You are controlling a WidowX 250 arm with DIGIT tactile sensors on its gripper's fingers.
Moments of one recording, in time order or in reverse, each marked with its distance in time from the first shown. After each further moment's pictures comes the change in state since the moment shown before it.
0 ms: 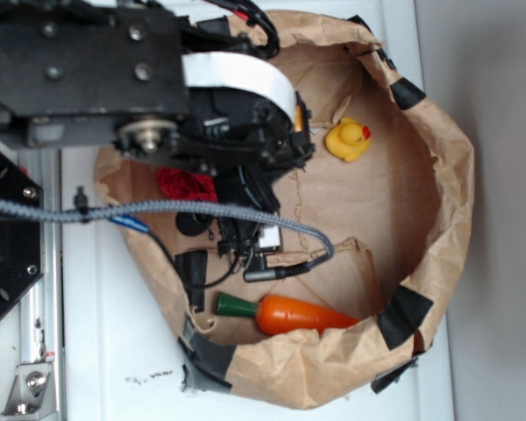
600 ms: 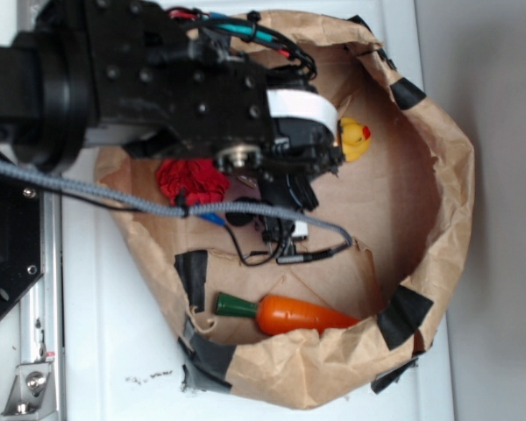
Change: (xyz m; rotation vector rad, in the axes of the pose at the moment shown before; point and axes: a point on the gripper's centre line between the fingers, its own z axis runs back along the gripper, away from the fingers) arm 0.005 0.016 -0.063 0.037 0.038 -0.013
